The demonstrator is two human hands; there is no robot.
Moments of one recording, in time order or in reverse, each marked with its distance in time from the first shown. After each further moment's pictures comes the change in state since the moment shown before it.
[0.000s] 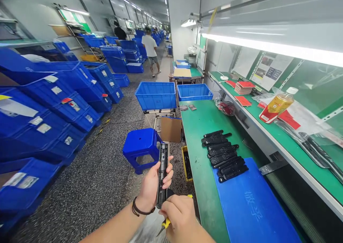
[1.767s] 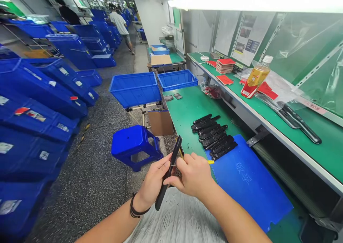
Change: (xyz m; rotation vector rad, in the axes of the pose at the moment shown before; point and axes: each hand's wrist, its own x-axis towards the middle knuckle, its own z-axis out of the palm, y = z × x) left_hand -0.023 -0.024 0.026 0.606 -0.248 0.079; right_hand 0.039 0.026 -0.073 -0.560 -0.180 0.132
